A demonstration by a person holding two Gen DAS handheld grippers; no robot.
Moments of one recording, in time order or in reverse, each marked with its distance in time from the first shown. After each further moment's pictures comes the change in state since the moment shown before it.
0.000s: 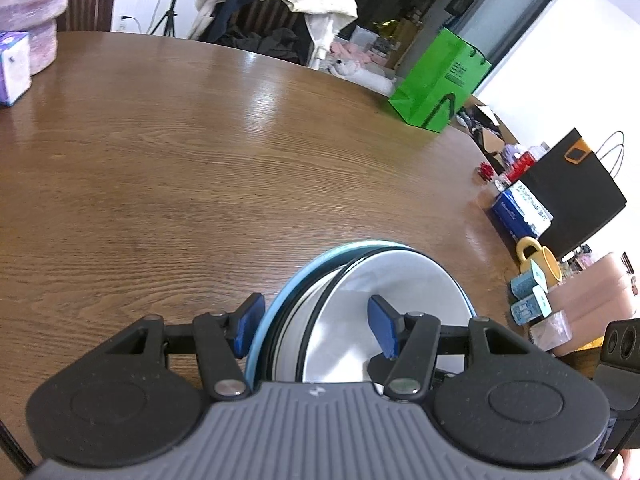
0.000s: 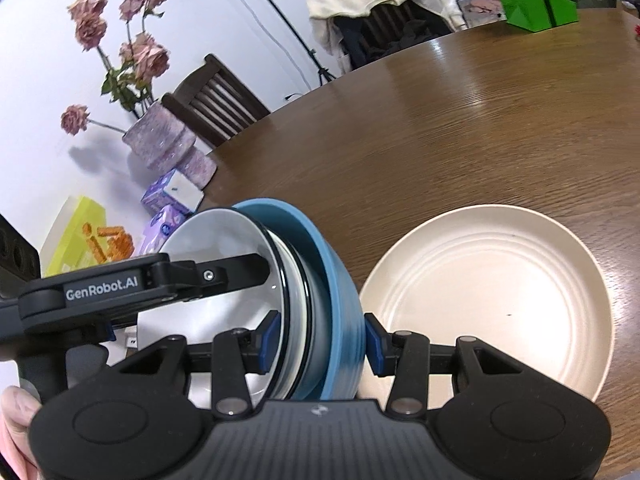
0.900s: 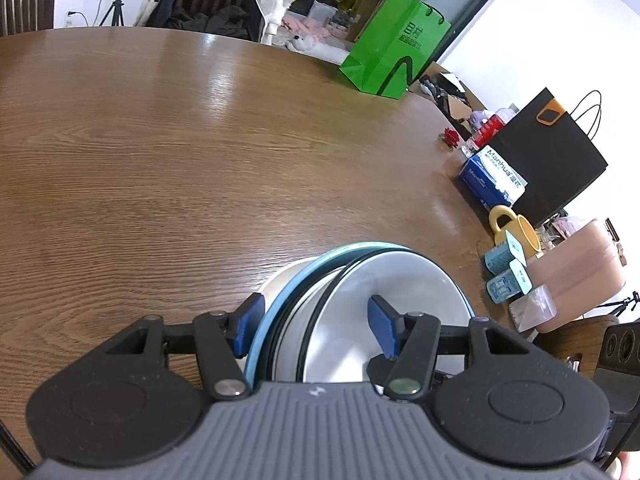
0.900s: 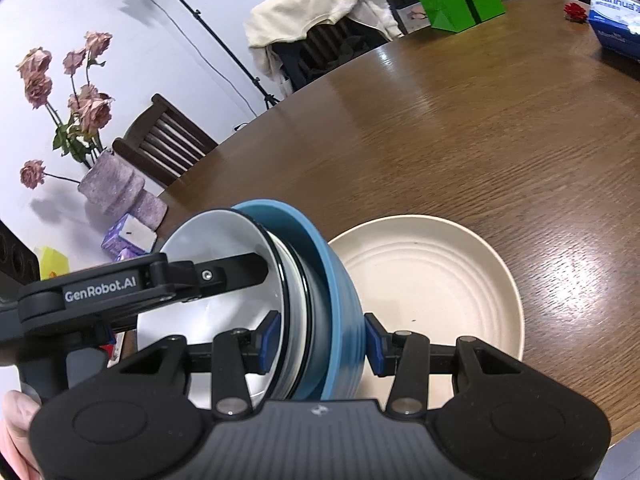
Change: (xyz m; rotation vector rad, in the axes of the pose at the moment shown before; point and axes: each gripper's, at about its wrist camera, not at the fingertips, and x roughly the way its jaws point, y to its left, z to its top) left arm 0.051 -0.044 0.006 0.080 0.076 -0.087; right arm -0.021 -0.052 0.000 0.120 -0.066 -0.091
